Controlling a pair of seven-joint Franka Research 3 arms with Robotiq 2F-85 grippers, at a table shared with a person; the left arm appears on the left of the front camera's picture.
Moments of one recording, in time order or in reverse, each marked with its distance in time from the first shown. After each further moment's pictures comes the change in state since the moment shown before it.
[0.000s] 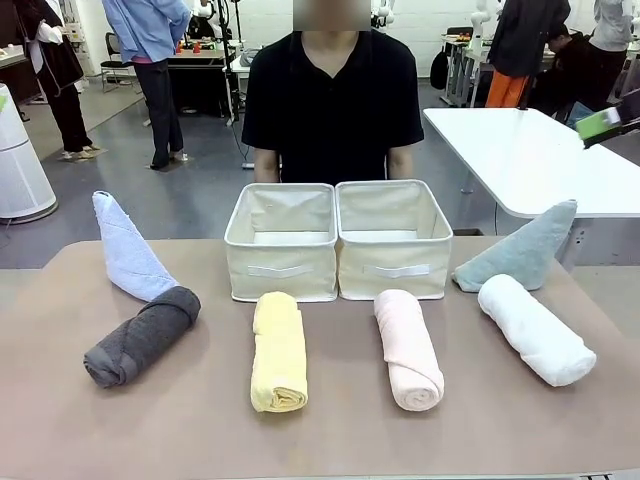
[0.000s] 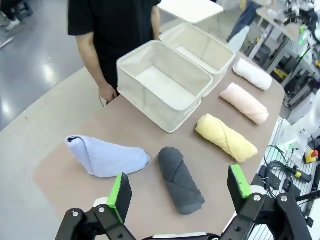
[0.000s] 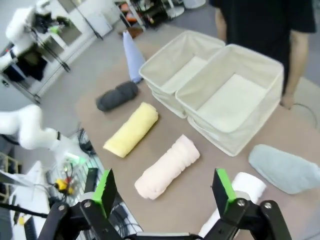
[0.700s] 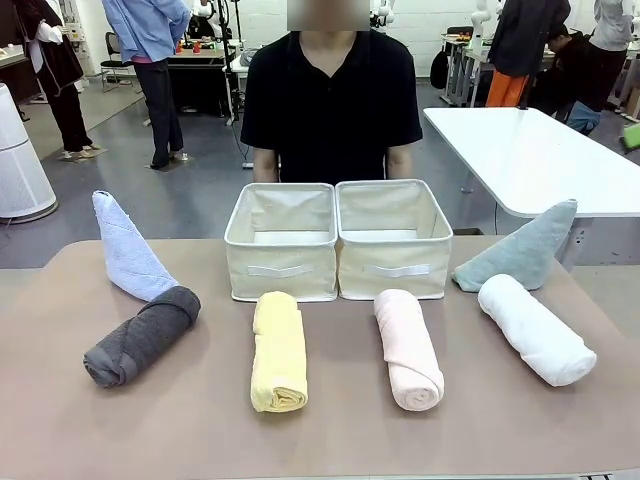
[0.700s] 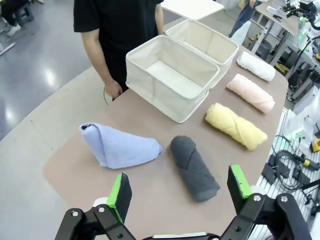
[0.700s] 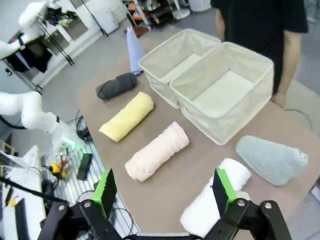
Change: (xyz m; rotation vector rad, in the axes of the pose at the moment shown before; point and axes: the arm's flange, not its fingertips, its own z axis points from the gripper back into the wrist) left arm -0.034 0.033 0.018 0.000 -0.003 -0.055; right arm -0.030 -0.029 0.047 0.022 0.005 0.087
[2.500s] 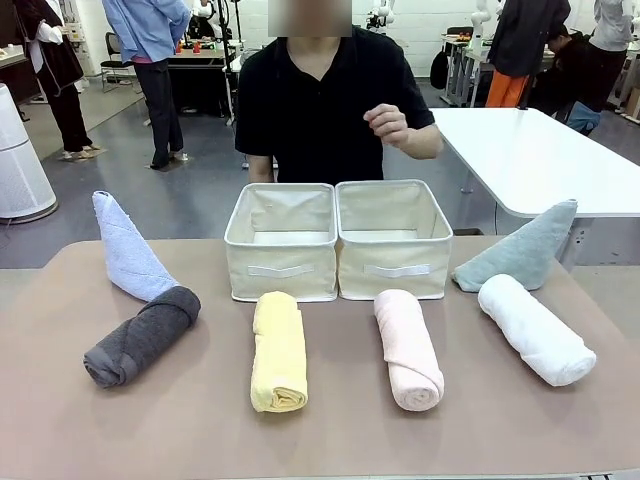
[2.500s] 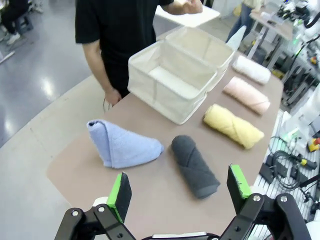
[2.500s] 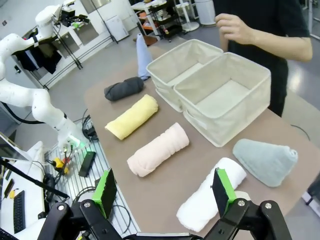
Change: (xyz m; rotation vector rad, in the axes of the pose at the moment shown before) left arm -0.021 0.013 0.033 -0.039 -0.072 -0.014; right arm -0.022 -0.012 0.038 0.053 -0.061 0.045
